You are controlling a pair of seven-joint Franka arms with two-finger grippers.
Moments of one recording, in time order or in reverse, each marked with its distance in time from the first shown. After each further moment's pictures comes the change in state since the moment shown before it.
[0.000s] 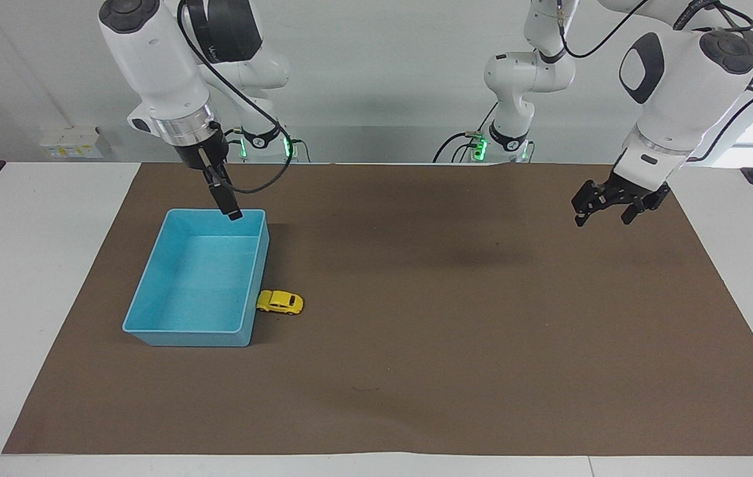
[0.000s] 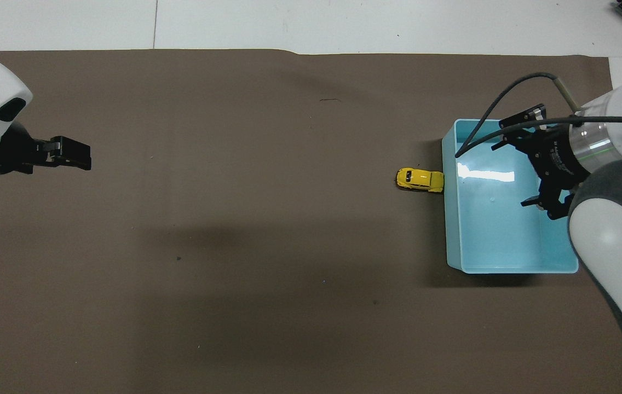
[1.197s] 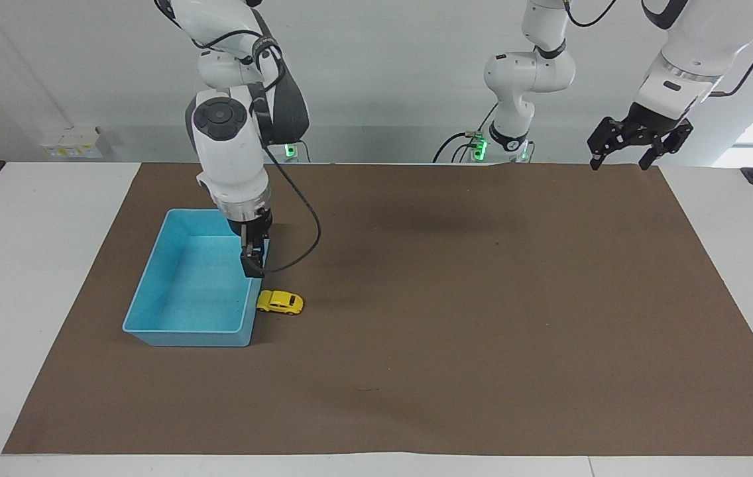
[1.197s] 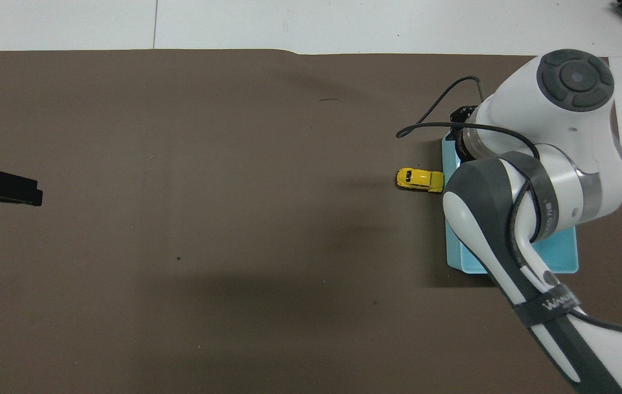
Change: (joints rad) left arm -0.031 -0.132 0.055 0.044 0.000 -0.206 0.070; right arm 0.102 0.187 0.000 -0.071 -0.162 0.246 0.501
